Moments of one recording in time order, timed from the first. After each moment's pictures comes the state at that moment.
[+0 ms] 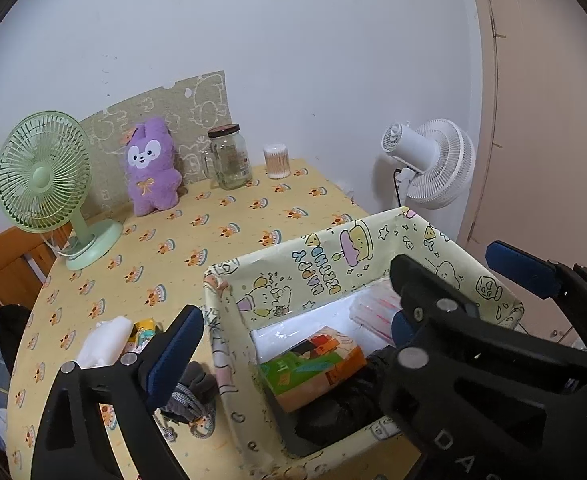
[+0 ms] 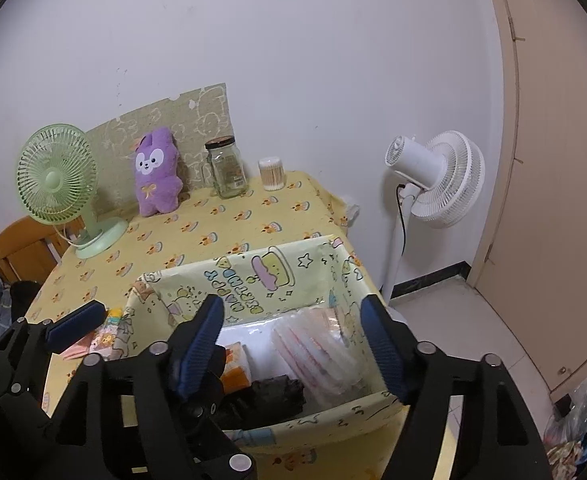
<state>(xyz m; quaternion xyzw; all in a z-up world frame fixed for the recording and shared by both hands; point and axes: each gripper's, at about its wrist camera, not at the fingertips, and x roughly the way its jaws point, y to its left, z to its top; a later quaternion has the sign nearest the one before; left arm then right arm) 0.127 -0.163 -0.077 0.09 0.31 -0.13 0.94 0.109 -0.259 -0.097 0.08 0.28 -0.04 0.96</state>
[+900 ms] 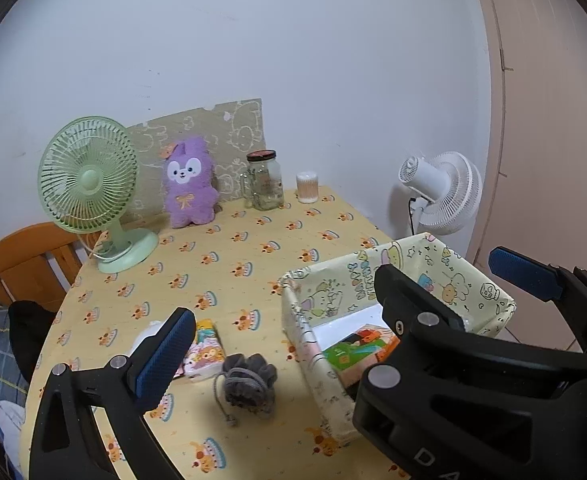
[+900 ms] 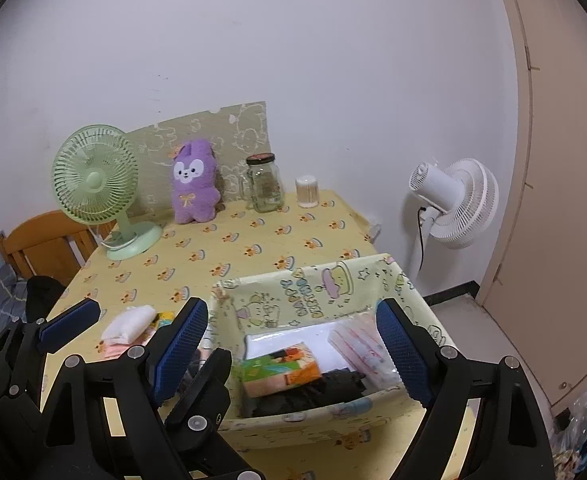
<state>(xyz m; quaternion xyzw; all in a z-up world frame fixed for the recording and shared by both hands) 0.091 -0.099 -0.046 0.07 0.27 -0.12 0.95 0.079 -0.199 -0.063 0.06 0.25 -0.02 0.97</state>
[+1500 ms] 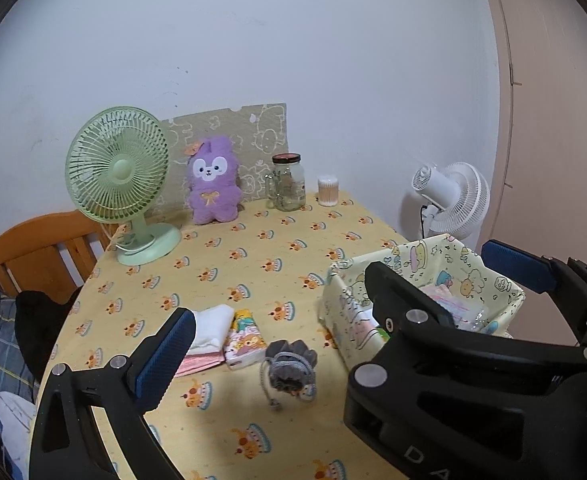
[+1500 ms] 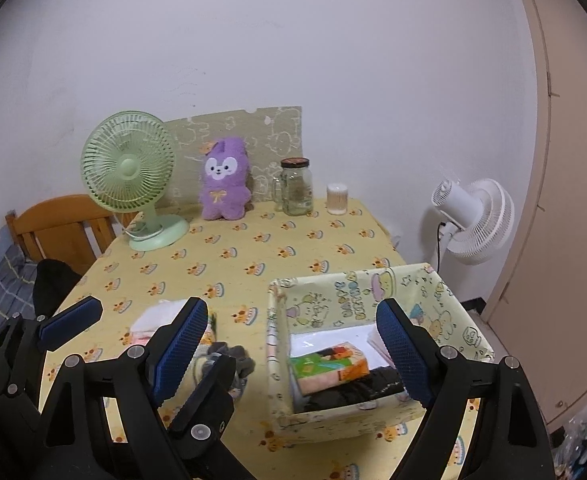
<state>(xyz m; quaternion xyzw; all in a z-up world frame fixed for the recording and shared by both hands) 0.075 -0.050 -0.044 0.05 0.26 -0.11 0.96 0.070 -0.145 -0.054 0.02 0.24 0.00 0.97</state>
